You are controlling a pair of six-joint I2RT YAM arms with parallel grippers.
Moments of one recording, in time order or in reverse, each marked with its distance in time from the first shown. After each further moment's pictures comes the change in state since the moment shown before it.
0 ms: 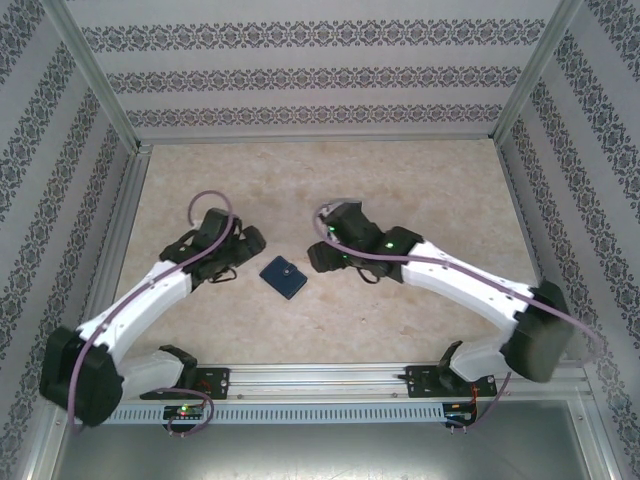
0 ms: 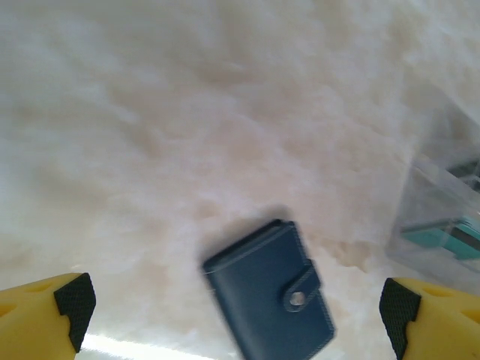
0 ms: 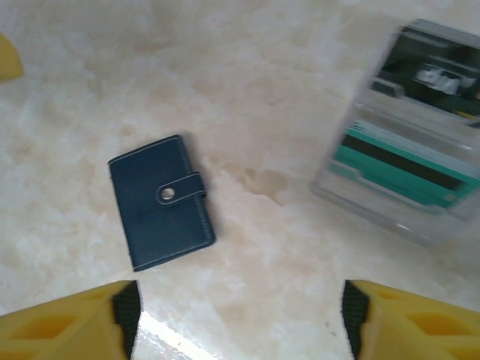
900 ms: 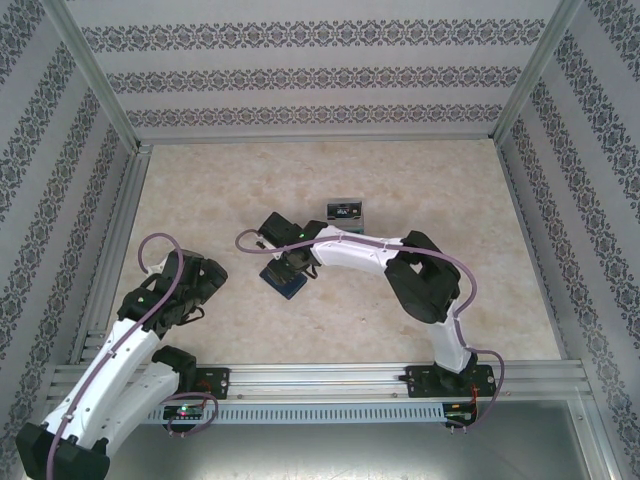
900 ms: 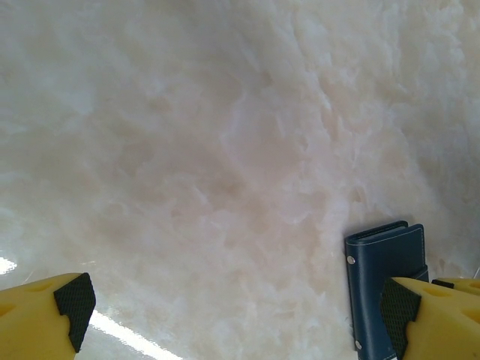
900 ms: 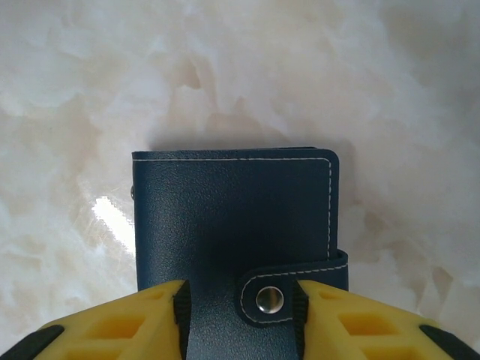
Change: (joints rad) left arm 0.075 -0.410 -0.169 -0.299 -0.089 -0.131; right arm 0.066 0.603 0.353 -0.019 -0.129 -0.218
